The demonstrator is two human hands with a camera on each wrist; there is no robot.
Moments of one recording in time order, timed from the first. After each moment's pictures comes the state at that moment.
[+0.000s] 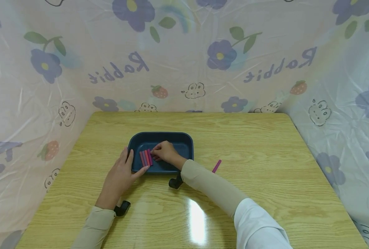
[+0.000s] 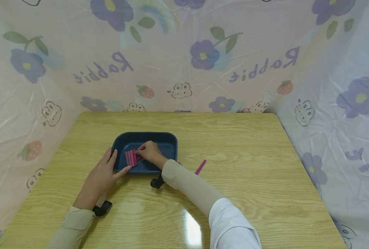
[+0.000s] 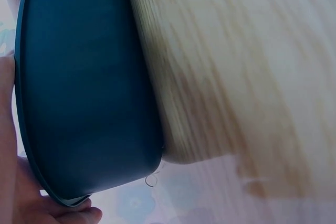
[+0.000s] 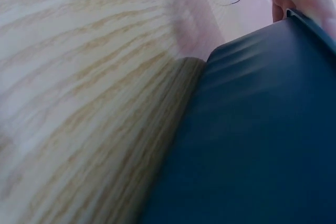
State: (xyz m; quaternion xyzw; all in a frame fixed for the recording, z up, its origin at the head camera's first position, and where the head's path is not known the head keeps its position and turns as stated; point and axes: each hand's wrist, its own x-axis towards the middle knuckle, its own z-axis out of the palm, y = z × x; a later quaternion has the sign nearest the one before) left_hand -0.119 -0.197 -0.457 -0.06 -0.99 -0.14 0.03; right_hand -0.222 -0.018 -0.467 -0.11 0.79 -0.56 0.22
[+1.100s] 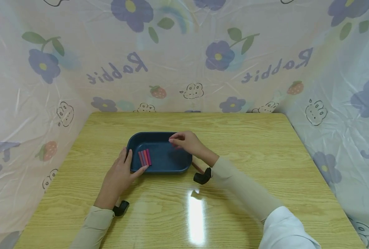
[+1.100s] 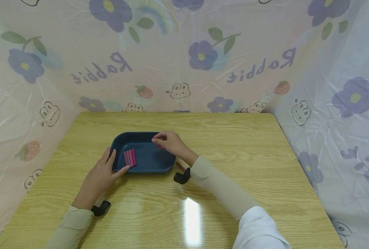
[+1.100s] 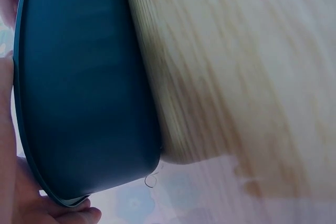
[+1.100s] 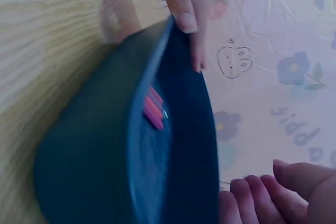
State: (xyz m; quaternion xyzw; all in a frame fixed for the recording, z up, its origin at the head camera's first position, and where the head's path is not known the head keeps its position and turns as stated) left_hand -0.119 -0.198 -0.457 -0.06 -0.99 -0.13 0.03; right_hand -0.223 0.072 -0.416 -0.18 0.78 -0.57 0.17
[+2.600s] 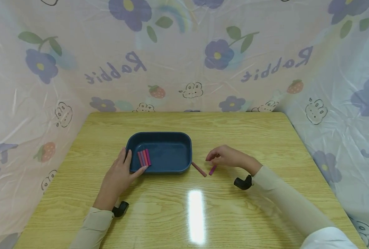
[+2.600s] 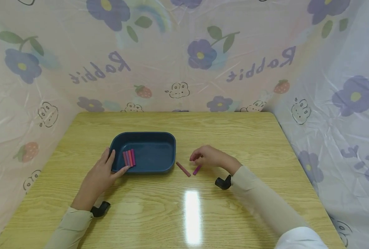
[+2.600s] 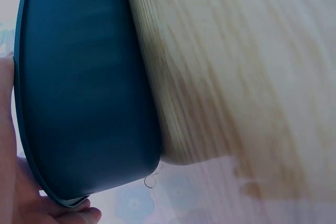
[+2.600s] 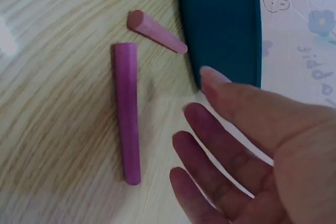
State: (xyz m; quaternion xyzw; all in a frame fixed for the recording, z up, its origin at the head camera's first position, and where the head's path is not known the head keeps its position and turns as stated) left_hand -0.119 -0.197 -0.456 -0.07 -0.99 -0.14 0.03; right_hand -0.205 0.209 -0.436 -0.33 0.86 -0.32 0.24
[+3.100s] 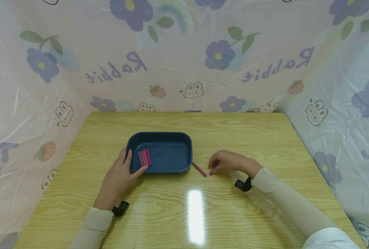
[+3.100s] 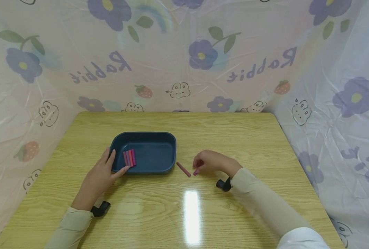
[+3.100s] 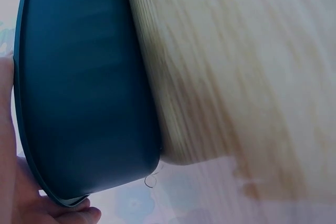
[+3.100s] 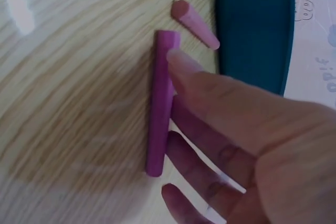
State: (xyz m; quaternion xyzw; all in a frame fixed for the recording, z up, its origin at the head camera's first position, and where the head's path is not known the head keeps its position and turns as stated) left_hand -0.118 -0.197 -0.455 -0.07 -0.99 -0.14 0.04; right_hand -0.202 0.210 -0.444 -0.38 0.86 -0.23 0.25
